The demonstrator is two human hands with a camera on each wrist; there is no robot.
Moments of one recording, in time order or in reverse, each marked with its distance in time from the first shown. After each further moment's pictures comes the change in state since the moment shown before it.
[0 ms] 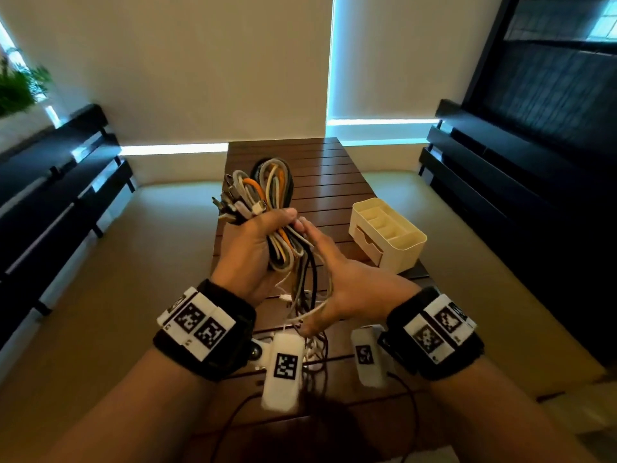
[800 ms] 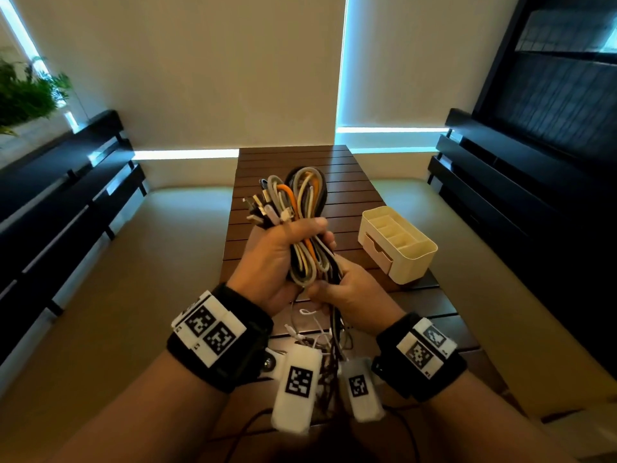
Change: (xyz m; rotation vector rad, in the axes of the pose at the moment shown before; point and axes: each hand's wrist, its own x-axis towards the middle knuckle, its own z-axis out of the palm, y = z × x) left_hand -0.013 0.006 0.012 0.021 -0.071 -0.011; right_hand 0.022 0.007 0.038 0.574 0.295 -0.238
